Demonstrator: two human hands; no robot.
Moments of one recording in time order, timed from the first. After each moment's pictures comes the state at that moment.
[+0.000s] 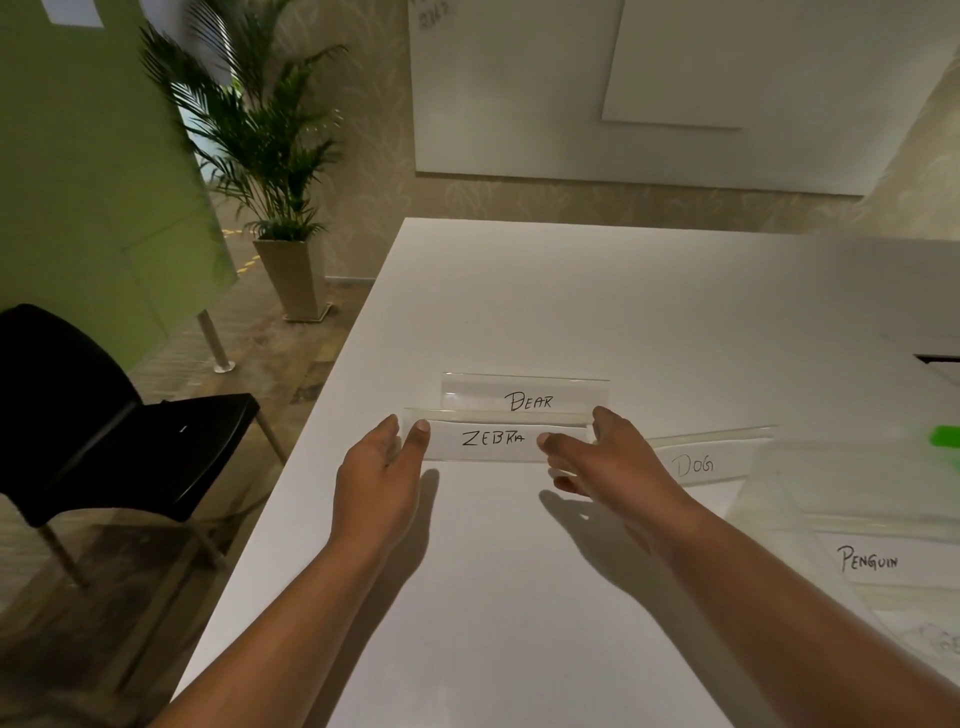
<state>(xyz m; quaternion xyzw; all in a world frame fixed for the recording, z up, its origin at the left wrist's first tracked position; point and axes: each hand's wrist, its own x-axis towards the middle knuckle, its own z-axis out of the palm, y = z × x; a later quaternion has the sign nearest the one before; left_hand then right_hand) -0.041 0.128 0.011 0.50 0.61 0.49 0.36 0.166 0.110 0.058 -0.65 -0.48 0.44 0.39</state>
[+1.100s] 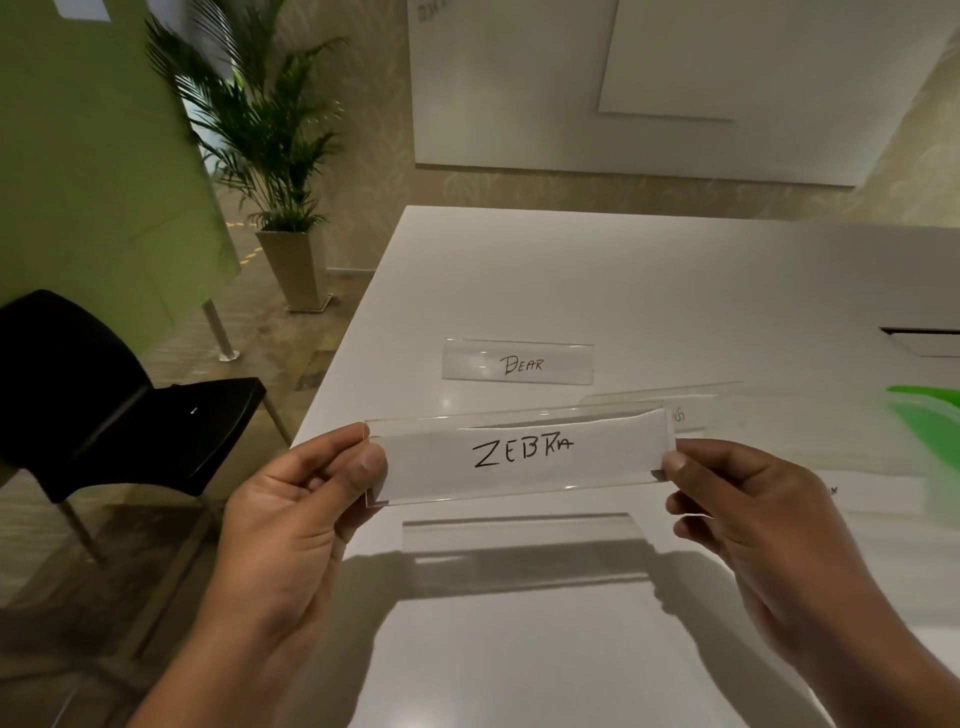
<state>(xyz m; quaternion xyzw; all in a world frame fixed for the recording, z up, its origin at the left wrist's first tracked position) -0.070 -0.013 0.075 0.30 0.43 0.66 0.54 0.203 -0.042 0.090 -0.61 -0.41 0.39 0.56</state>
